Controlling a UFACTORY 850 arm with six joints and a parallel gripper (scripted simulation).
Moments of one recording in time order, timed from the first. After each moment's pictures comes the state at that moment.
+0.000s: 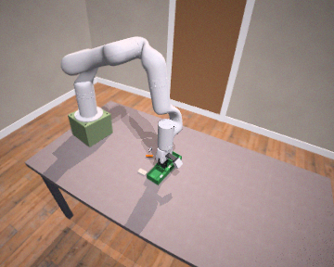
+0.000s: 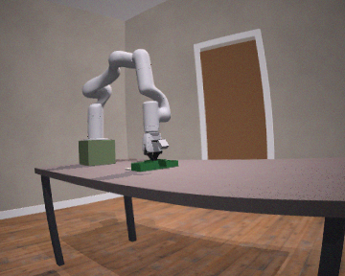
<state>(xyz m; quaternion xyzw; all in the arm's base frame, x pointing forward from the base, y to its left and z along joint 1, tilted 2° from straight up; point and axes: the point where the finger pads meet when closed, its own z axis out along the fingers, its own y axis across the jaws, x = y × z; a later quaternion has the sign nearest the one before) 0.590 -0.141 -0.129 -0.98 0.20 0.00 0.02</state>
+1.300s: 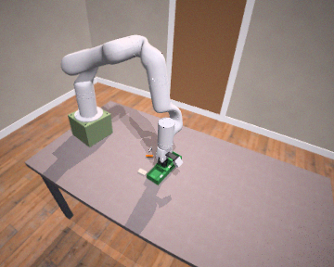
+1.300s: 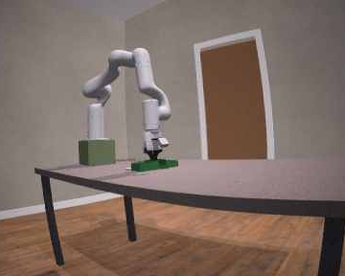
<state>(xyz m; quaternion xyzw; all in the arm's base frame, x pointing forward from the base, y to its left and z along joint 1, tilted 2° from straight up) 0.590 -0.142 -0.120 -0.98 0.20 0.00 0.02</state>
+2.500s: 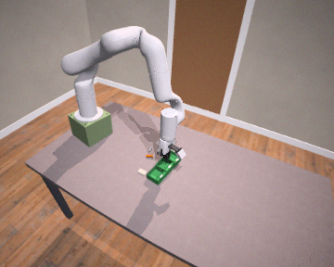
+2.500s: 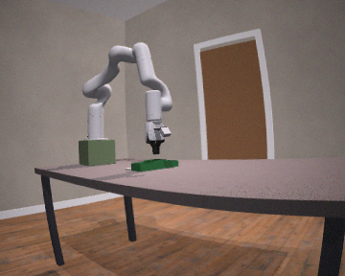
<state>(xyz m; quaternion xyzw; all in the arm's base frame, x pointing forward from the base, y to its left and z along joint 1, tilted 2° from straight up) 0.597 -0.126 -0.069 -0.98 0.20 0.00 0.02</state>
